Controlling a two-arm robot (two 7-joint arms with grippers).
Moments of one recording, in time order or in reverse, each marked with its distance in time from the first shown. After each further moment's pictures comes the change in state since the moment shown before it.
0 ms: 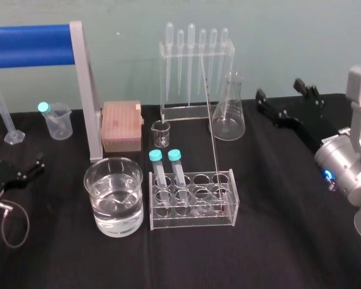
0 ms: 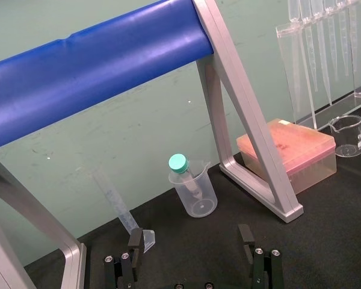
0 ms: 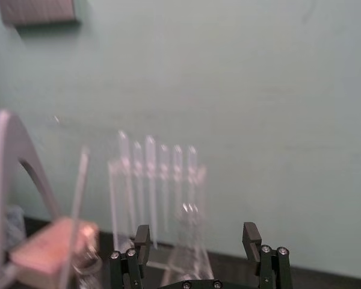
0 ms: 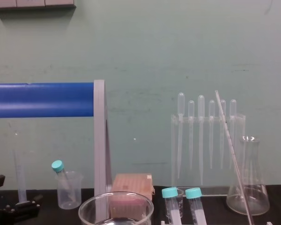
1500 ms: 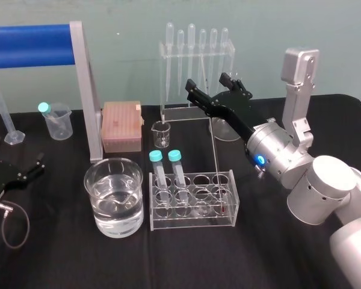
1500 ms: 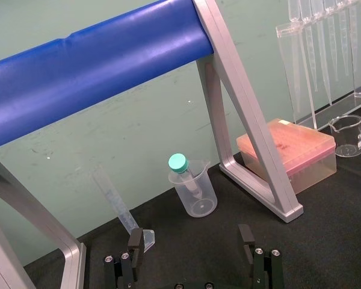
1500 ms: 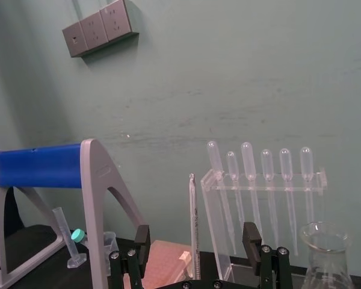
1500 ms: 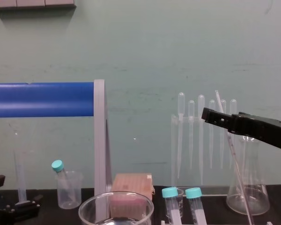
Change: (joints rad) left arm 0.000 0.000 0.000 0.000 0.000 0.000 0.000; right arm 0.162 -0.268 -0.048 0.143 0.021 0.079 0.178
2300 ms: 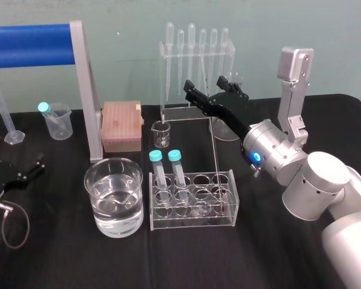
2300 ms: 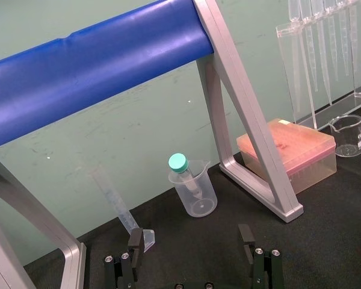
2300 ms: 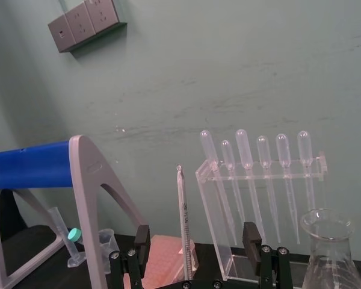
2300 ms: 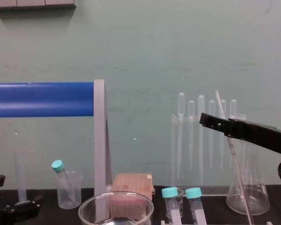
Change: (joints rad) left arm 0.000 0.000 0.000 0.000 0.000 0.000 0.000; right arm 0.019 -0.060 0.044 0.047 -0.013 0.053 0.025
